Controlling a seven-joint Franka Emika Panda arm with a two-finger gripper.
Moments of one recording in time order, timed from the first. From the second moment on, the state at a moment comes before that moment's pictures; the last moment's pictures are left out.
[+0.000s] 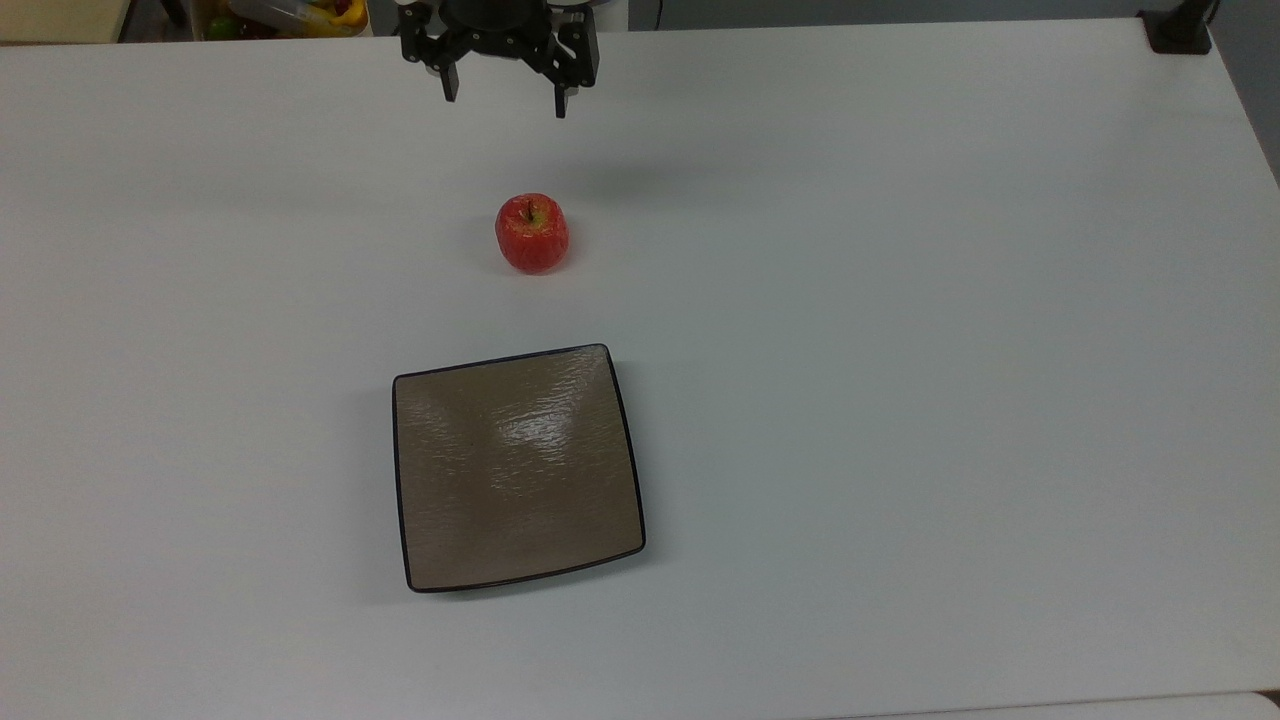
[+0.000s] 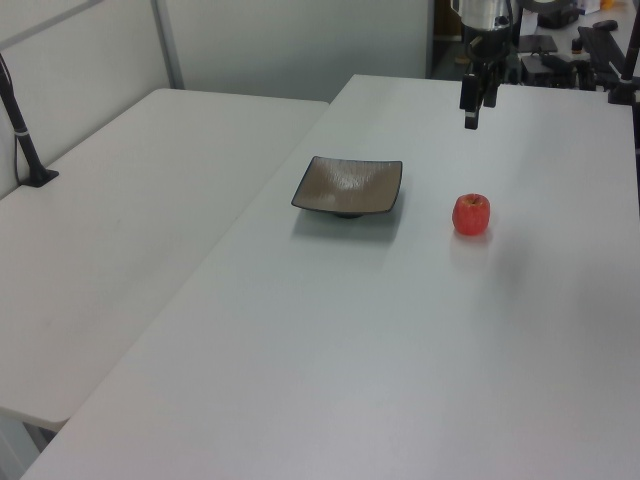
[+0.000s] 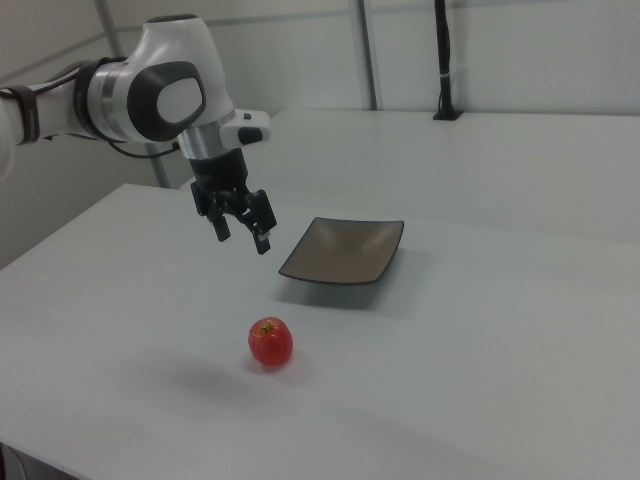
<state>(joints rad) 0.12 -0.01 -0.05 -1.83 -0.04 1.82 0.14</state>
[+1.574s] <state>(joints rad) 0.10 0.06 -0.05 -1.98 -0.05 2.04 0.07</state>
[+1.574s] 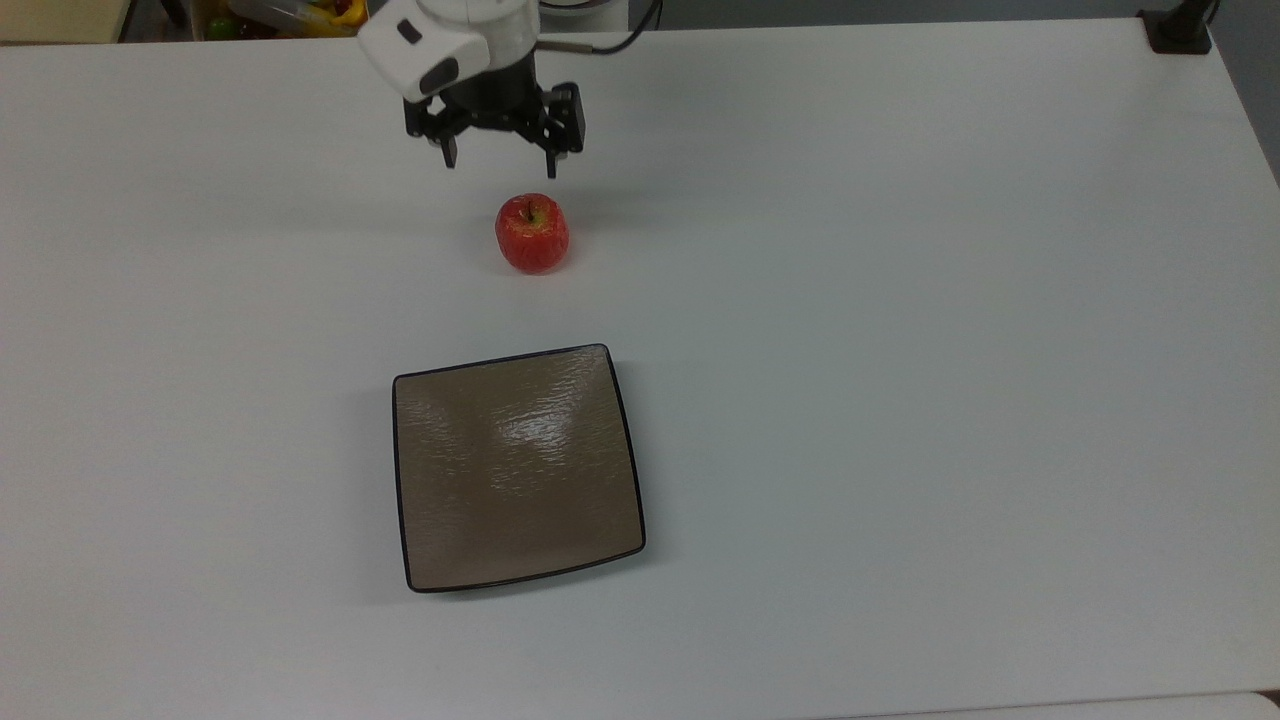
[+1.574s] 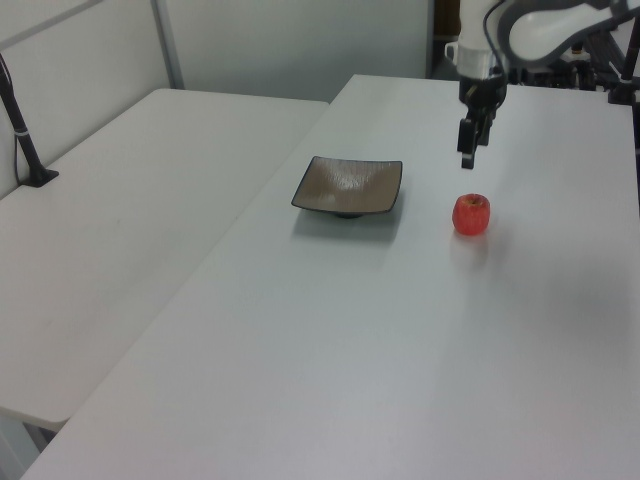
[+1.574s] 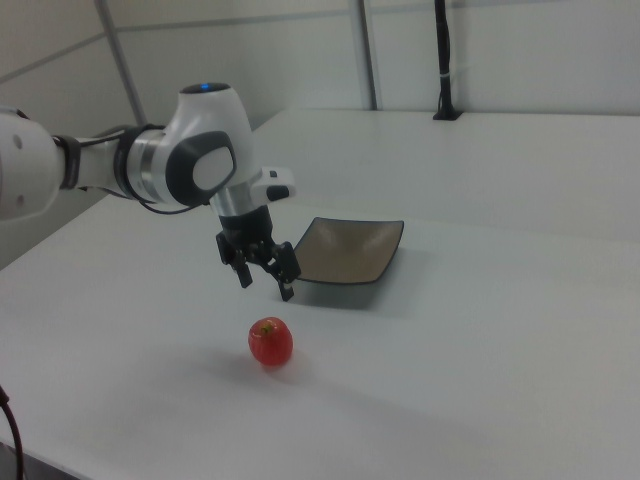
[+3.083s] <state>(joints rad) 0.11 0.22 -0.03 -2.01 -0.05 2.14 0.06</state>
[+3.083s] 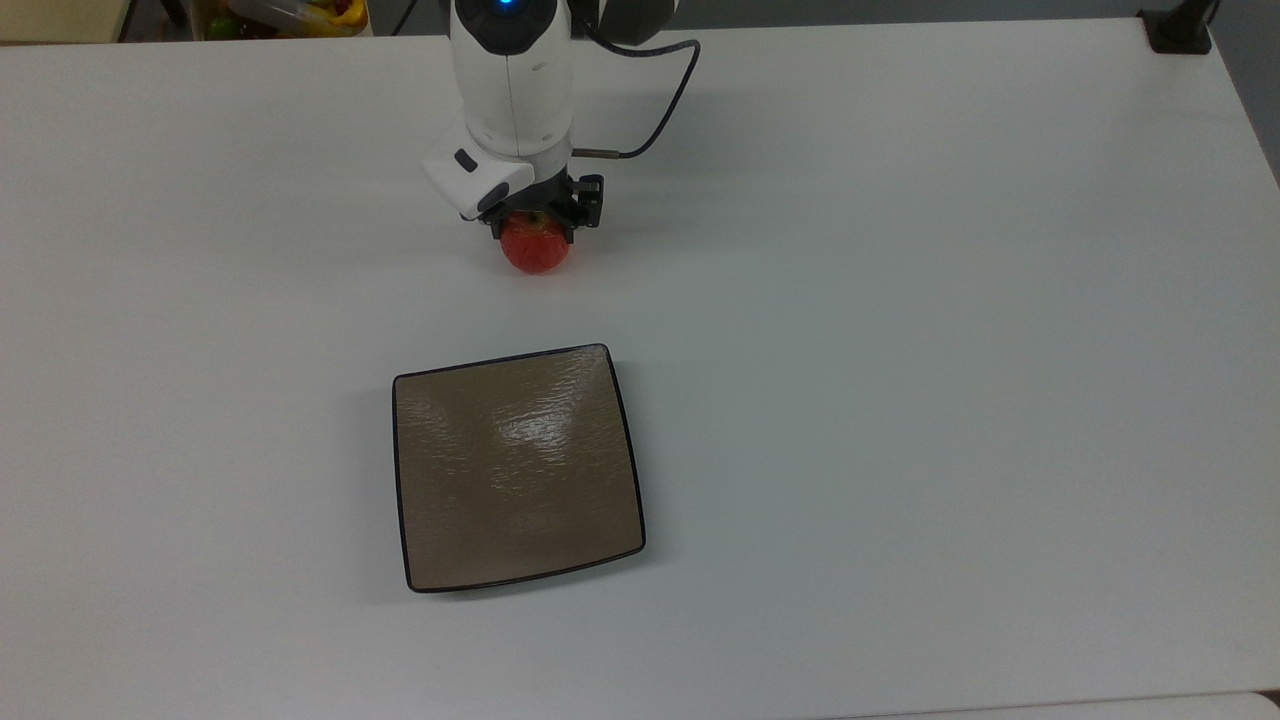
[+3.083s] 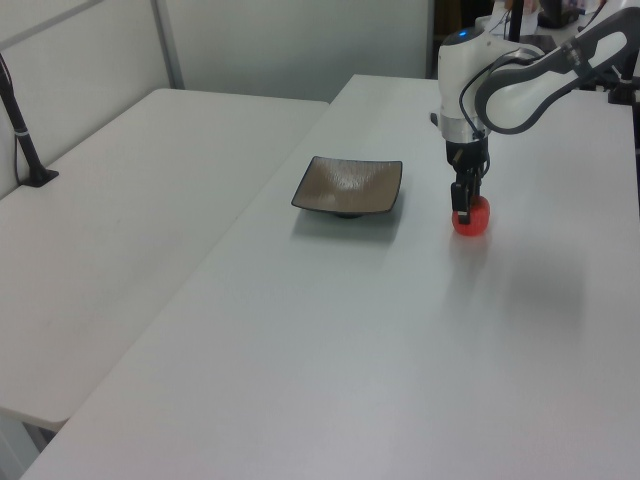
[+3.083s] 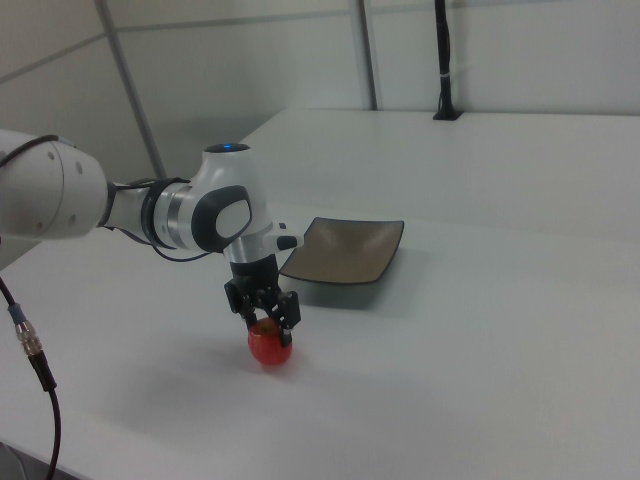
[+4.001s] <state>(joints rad) 0.11 0.15 -0.03 -1.93 -0.05 2.15 0.15</state>
